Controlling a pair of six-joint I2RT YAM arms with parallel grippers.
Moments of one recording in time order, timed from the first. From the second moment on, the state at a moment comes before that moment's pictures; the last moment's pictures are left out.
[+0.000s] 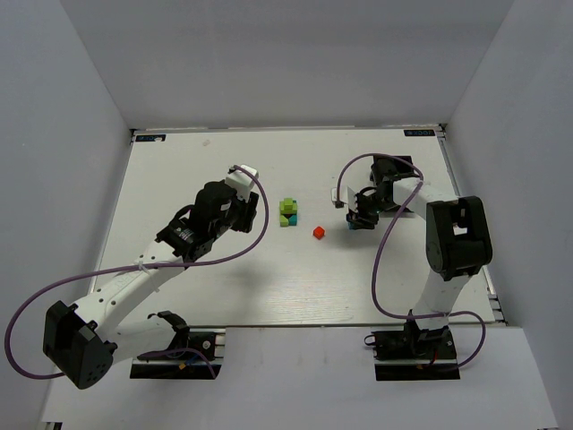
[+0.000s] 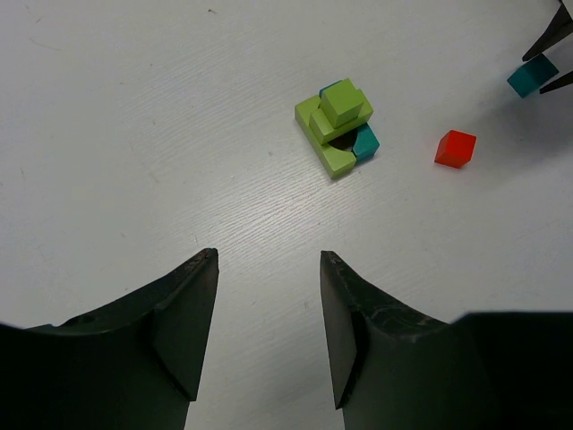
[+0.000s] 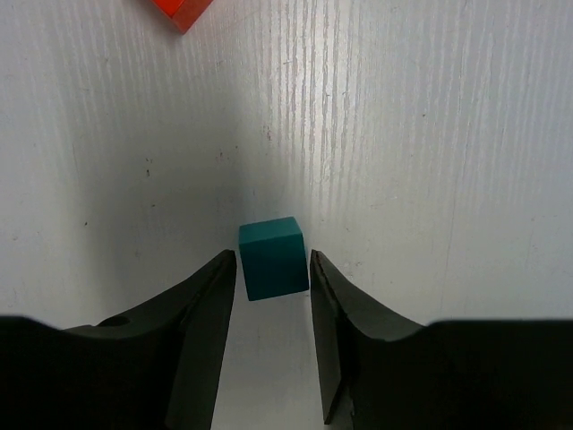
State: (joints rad) left arm -0.64 1.10 0.89 -0.29 -0.17 -0.04; right arm 0.21 1.83 1.17 -0.64 -0.58 -1.35
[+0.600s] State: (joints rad) left arm -0.64 1.10 0.89 -0.29 -0.17 -0.04; right arm 0.28 1.77 1.31 -0.71 -0.63 -1.27
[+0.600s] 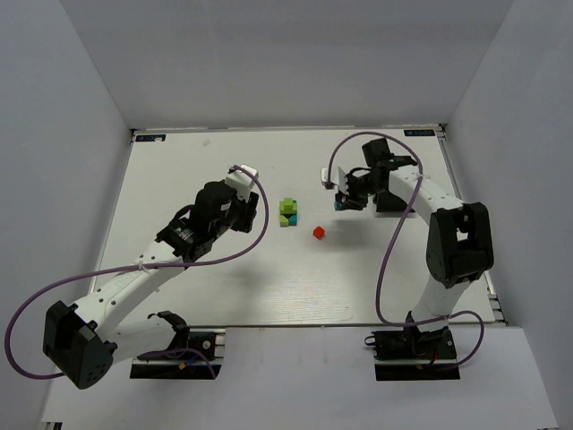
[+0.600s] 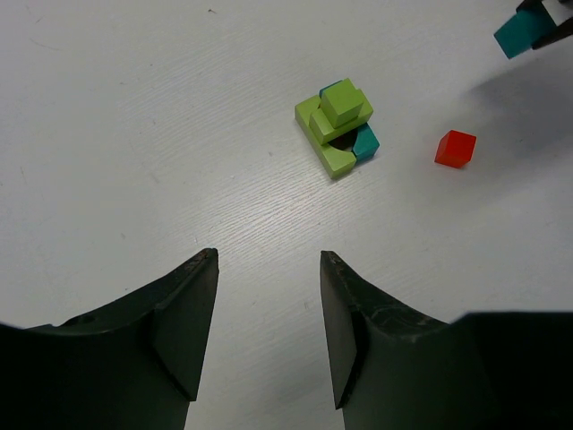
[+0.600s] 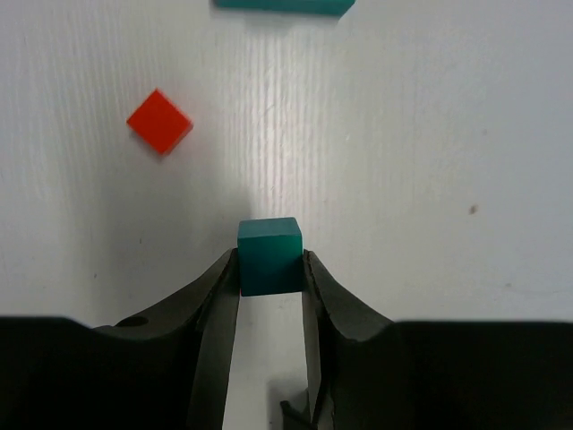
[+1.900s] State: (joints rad) left arm -0.64 1.10 0.89 -0.29 -0.17 -0.04; right arm 0.63 2.05 1.80 -0.77 -0.51 -1.00
